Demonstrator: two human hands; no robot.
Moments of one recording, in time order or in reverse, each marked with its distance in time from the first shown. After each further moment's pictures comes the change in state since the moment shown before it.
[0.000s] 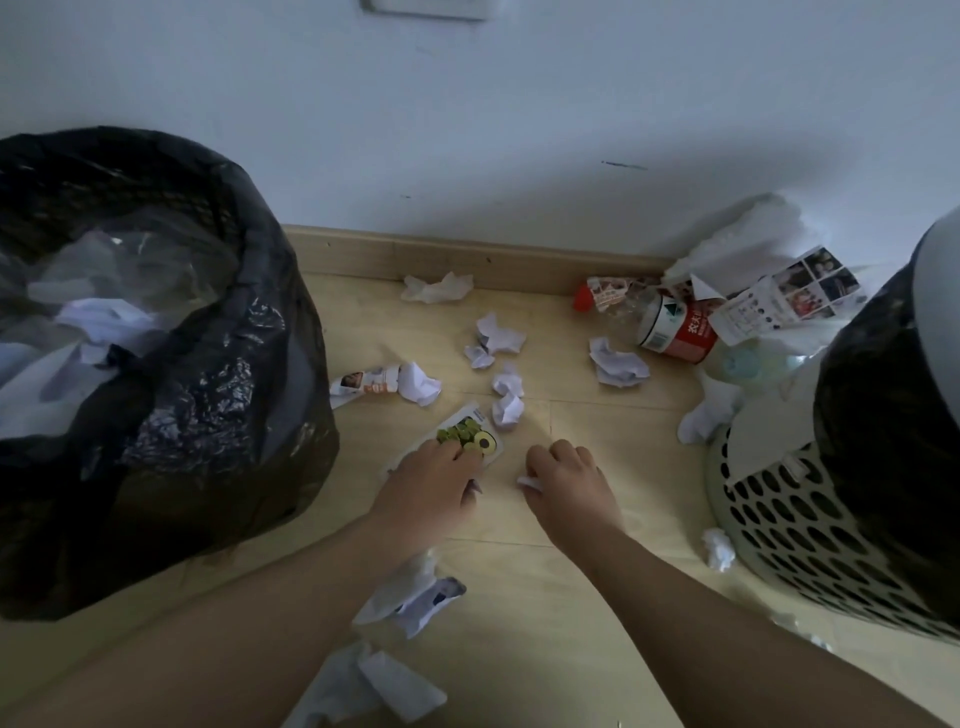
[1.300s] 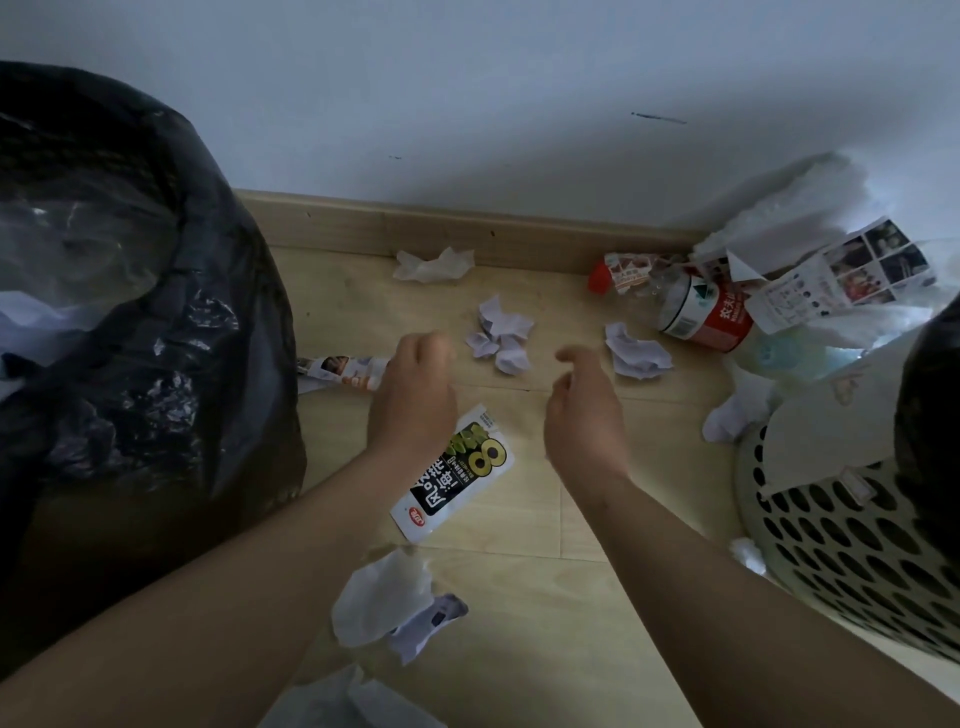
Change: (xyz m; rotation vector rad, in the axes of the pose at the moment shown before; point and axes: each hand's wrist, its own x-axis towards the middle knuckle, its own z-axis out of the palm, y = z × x) left_hand 0.053 -0.016 -0.026 -0.271 0.286 -0.445; right_hand 0.057 -0.008 -0.025 0.629 0.139 0.432
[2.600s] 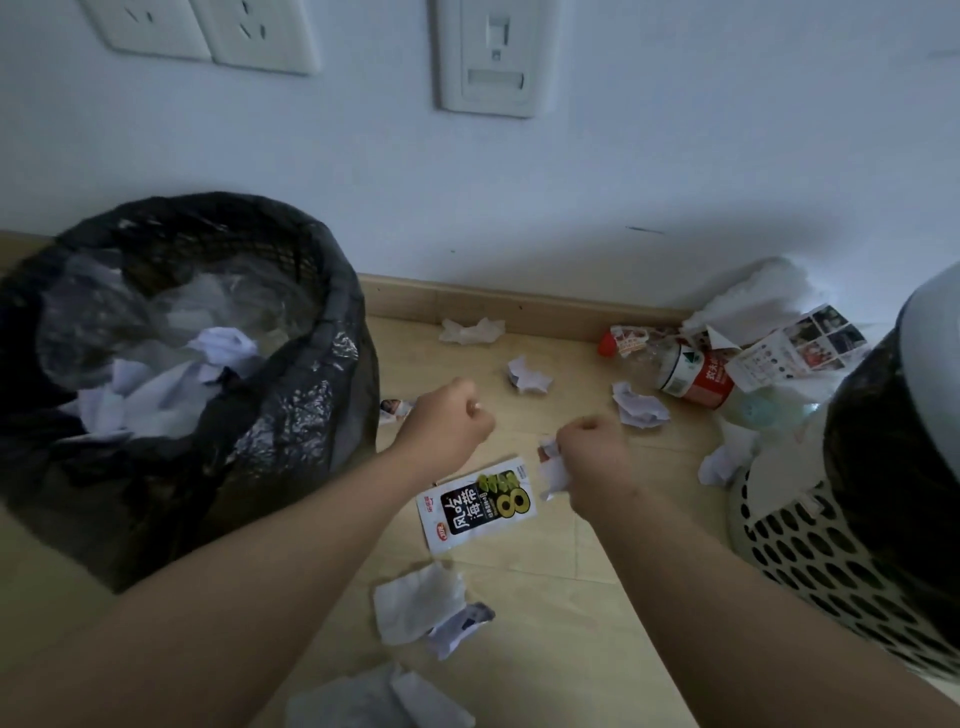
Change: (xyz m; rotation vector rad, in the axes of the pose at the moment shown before) left_hand -0.022 0.018 -0.065 -0.201 -0.214 -0.117; right_hand -0.021 -0.038 -0.012 0.553 -0.068 0.467
